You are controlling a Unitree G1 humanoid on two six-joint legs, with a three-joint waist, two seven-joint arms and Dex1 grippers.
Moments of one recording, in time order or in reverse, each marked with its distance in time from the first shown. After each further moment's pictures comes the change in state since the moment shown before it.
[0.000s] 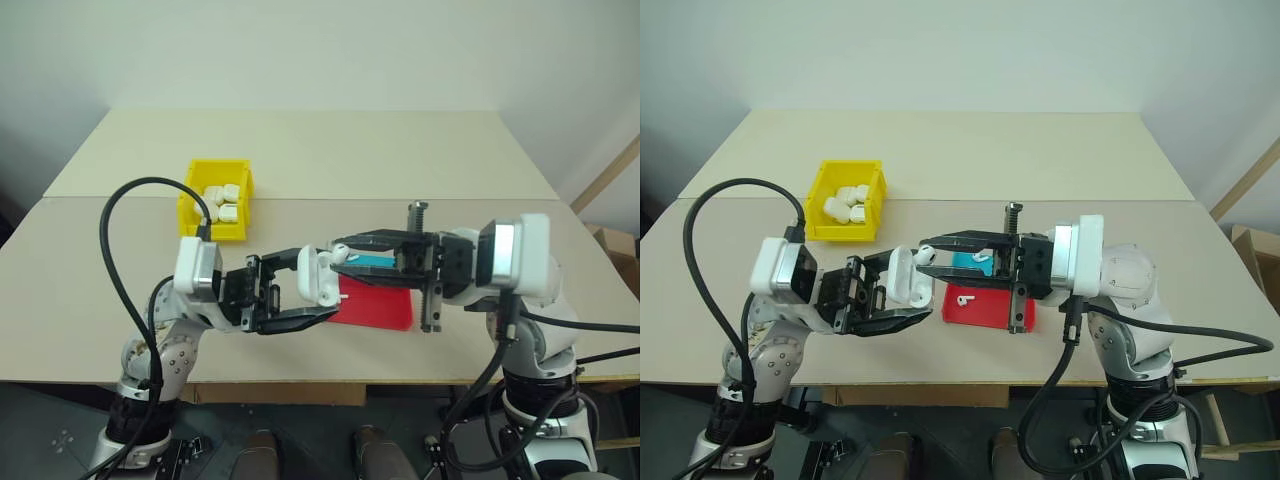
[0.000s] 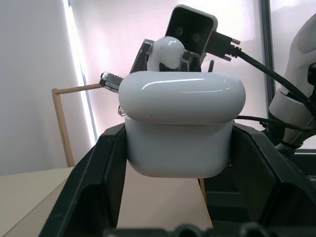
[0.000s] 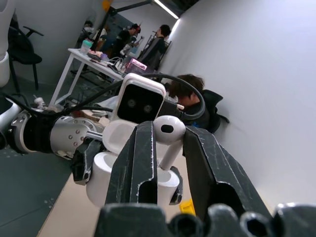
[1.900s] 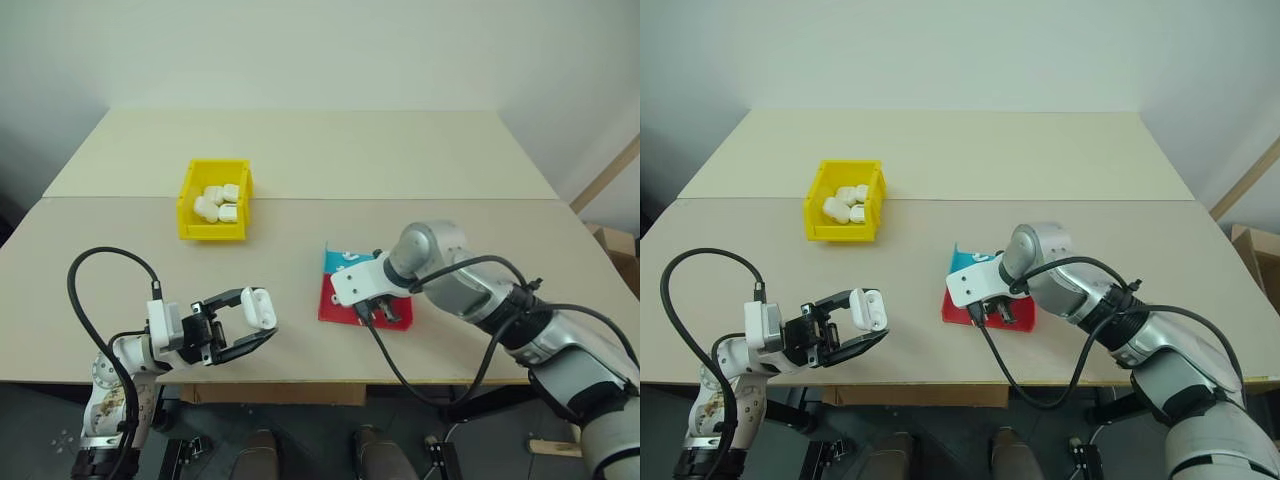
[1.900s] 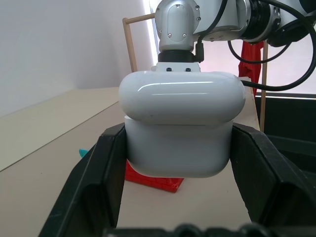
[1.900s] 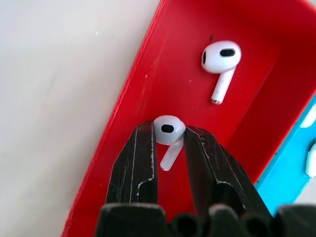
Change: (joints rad) left arm 0.308 0.044 0.138 0.246 0.211 -0.388 -0.074; right arm -0.439 -0.254 0.751 0.354 -0.891 0.474 0.236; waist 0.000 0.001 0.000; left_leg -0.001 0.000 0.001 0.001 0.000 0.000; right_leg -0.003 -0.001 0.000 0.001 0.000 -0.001
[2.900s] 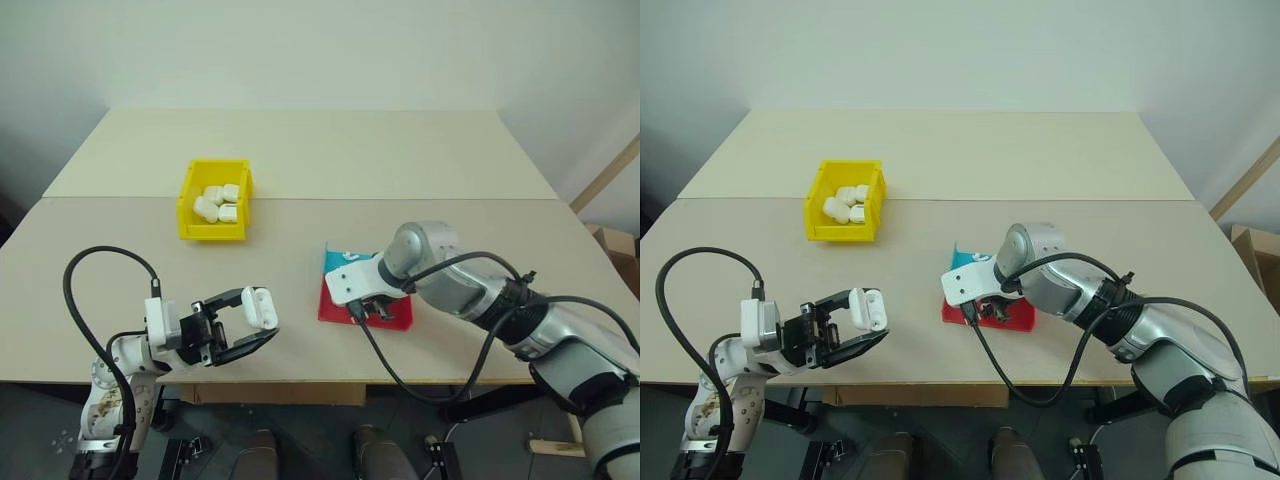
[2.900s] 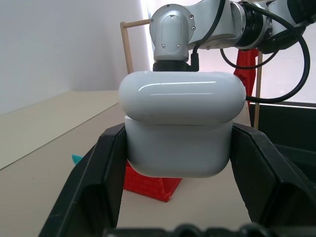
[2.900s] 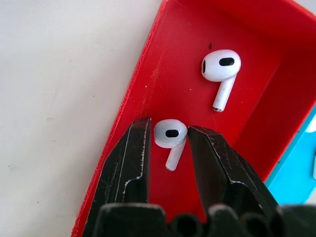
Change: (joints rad) left arm 0.020 0.003 0.008 -0.061 -0.016 0.061 0.013; right arm -0.082 -0.010 0.128 0.040 0.064 0.034 -0.039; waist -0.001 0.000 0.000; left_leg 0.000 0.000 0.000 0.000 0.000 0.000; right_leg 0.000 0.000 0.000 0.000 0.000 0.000
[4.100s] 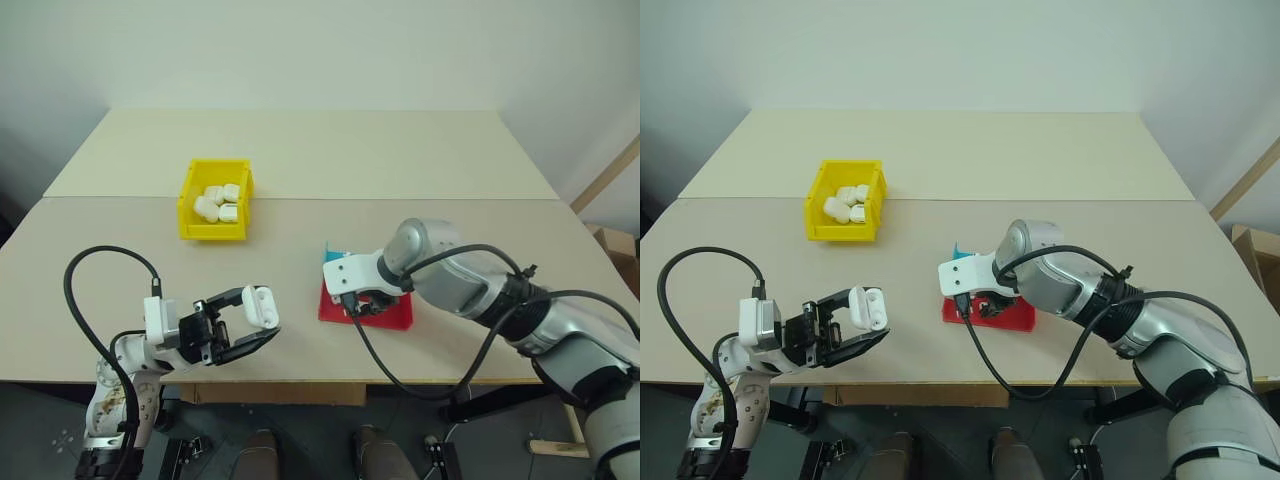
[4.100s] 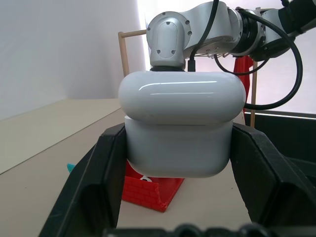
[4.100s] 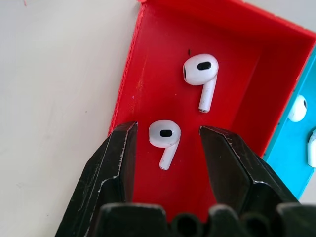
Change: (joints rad) left arm -0.016 -0.022 0.000 0.014 -0.034 0.016 -0.021; right arm -0.045 -0.006 0.044 -0.035 0.092 0.177 -0.082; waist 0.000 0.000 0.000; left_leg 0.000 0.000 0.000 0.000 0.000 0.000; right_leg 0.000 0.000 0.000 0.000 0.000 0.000
